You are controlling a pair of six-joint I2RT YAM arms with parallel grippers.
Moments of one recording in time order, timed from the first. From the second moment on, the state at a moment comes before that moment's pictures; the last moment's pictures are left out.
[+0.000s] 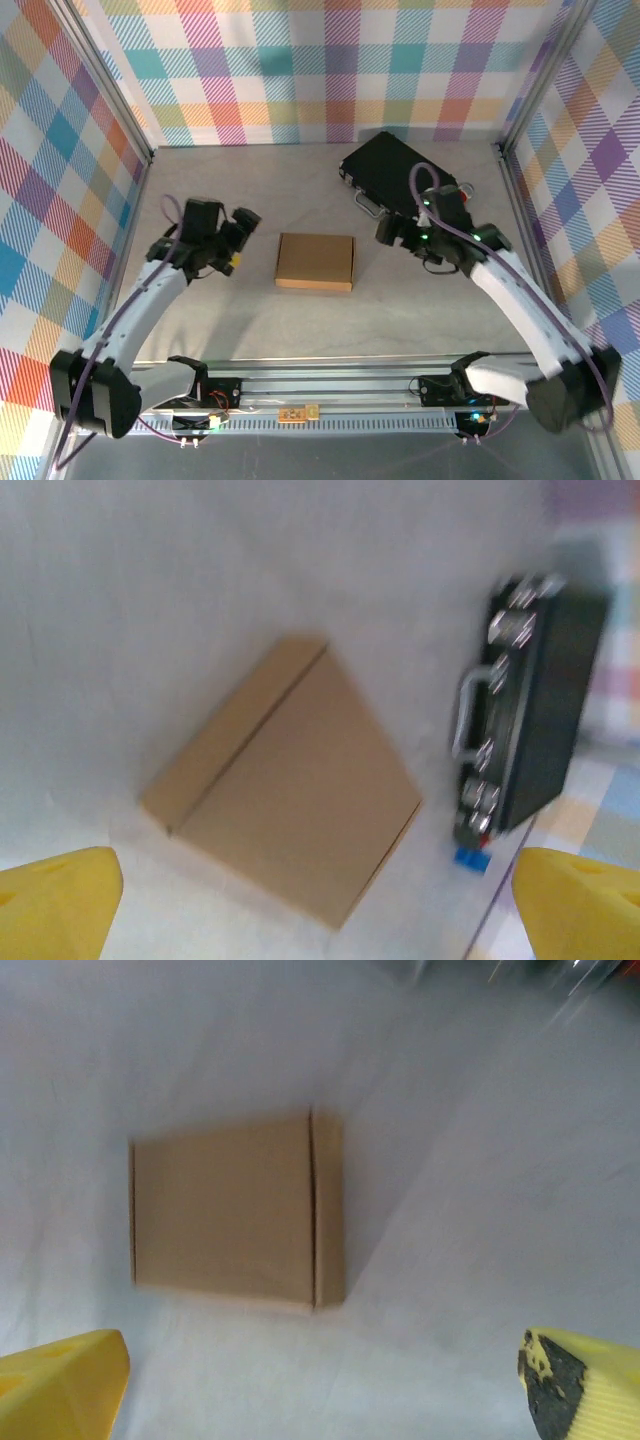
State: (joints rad) left arm -0.24 1.13 0.97 -0.64 0.13 -1.17; right arm 0.42 1.11 1.10 -0.81 -0.07 0.65
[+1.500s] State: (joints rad) left arm -0.04 1.56 0.56 0.38 -0.19 -0.19; right arm 0.03 1.49 0.44 0.56 0.03 0.02
